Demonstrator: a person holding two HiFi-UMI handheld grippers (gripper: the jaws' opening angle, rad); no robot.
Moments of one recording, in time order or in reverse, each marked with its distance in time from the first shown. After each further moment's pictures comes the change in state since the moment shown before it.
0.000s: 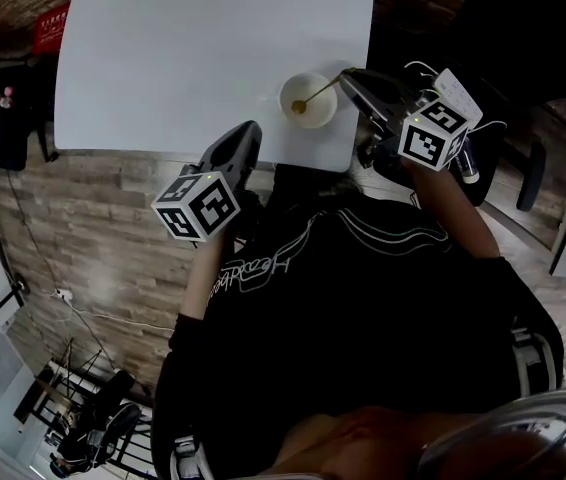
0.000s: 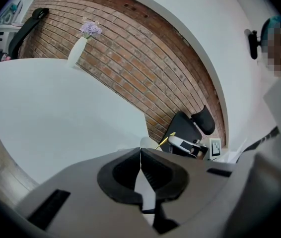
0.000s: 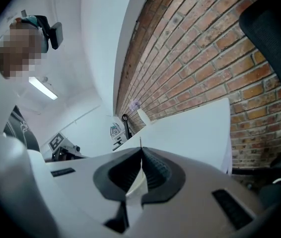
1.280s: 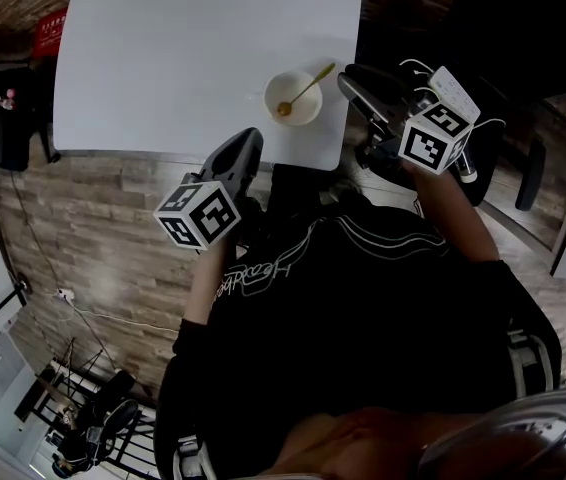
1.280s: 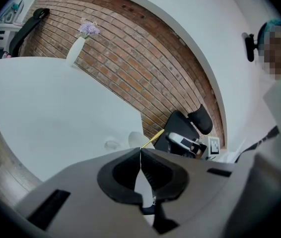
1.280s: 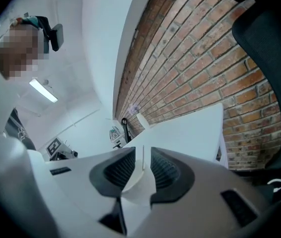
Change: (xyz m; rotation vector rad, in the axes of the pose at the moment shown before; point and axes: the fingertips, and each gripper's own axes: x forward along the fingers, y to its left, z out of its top) left arm 0.003 -0.025 -0.016 -0.003 -0.017 -0.013; right arm -0.026 -0.004 0.010 0.002 -0.043 -0.010
